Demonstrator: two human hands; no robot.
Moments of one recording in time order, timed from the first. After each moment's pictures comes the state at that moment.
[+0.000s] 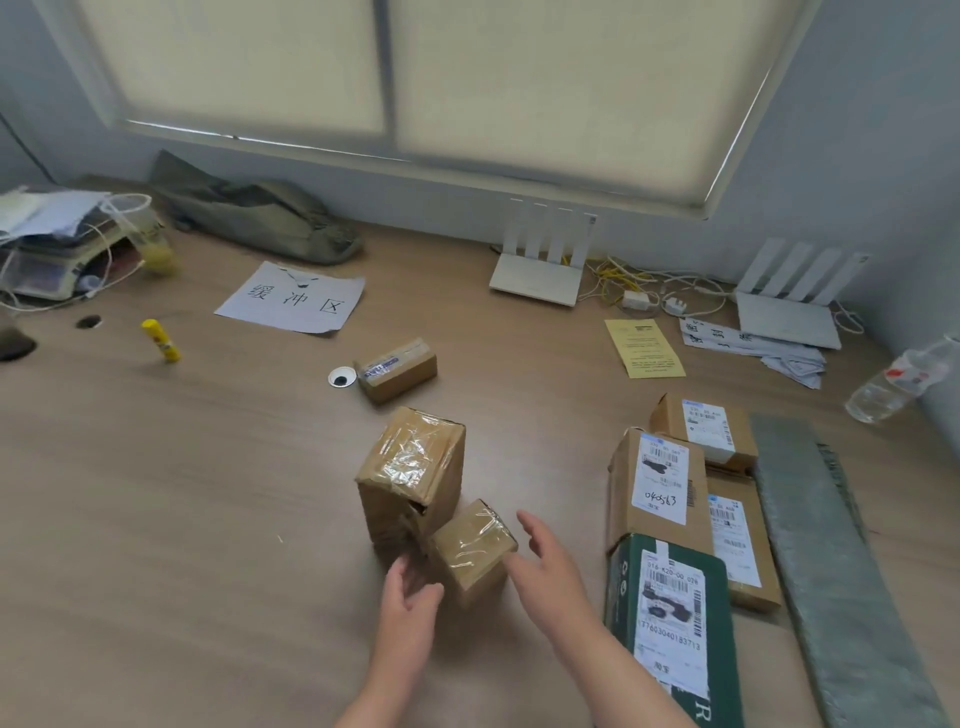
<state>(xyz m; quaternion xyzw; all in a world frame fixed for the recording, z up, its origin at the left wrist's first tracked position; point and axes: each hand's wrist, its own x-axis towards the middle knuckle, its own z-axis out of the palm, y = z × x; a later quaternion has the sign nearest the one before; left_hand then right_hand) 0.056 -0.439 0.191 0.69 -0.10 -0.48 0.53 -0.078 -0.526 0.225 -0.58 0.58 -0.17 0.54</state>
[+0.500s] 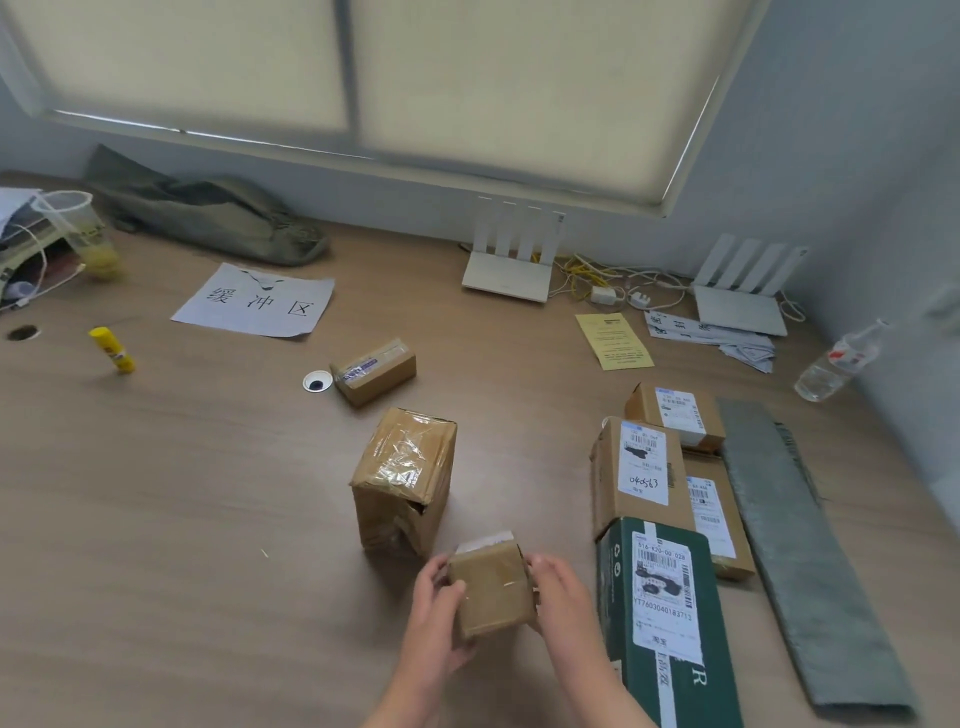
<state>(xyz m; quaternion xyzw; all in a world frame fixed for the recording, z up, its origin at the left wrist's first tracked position) 0.051 -0.431 0.200 0.58 -0.07 -0.62 0.52 -0.079 -0.483 0.207 -0.40 0.66 -0.29 0.57</state>
